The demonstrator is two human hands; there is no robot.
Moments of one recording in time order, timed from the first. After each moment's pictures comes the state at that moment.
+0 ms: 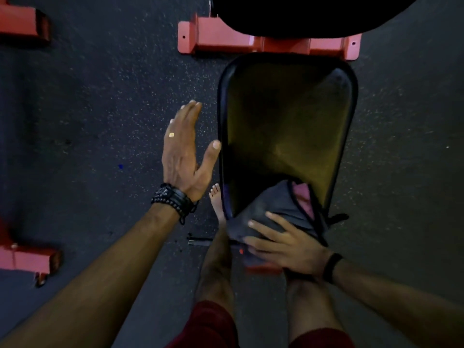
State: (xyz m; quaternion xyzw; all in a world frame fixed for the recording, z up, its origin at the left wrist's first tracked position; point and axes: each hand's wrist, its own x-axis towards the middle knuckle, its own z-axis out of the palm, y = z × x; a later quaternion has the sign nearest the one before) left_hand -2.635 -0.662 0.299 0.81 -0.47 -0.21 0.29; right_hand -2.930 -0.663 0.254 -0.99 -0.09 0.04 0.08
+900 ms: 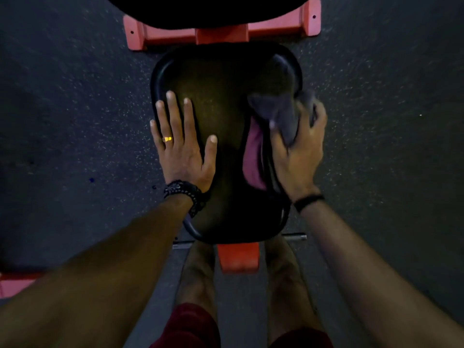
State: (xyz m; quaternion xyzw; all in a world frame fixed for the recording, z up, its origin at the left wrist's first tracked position) left_hand -2.708 -0.719 0.239 0.84 -0.53 -0.10 0.07; right_hand -2.887 -0.804 0.250 -0.67 0.65 -0.22 0.28
